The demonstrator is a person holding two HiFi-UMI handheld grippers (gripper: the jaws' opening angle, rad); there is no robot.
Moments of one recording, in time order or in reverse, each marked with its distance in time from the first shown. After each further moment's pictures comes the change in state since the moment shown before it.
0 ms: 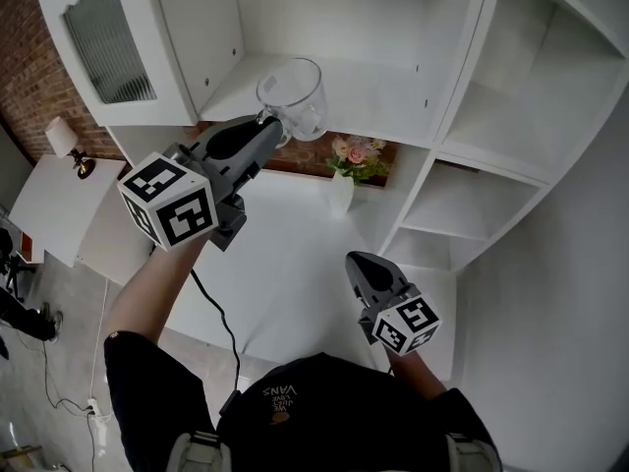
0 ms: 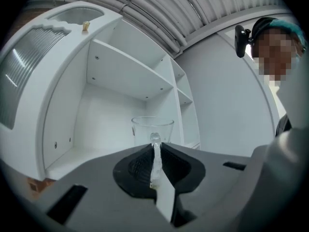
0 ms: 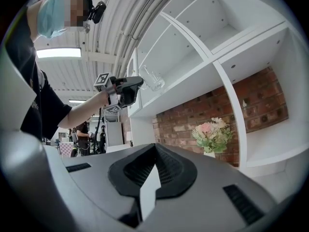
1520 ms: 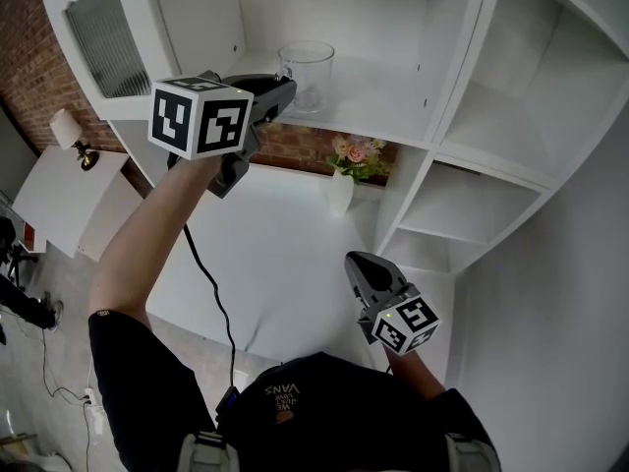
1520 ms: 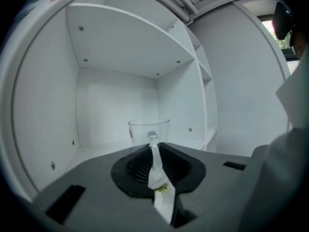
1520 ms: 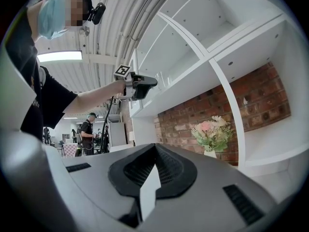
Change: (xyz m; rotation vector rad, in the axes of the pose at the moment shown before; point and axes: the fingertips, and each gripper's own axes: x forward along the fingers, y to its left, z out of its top) left arm 0.066 0.049 -0.003 0.034 0.307 0.117; right arm -0.006 -0.008 -0.001 0.016 0.007 0.040
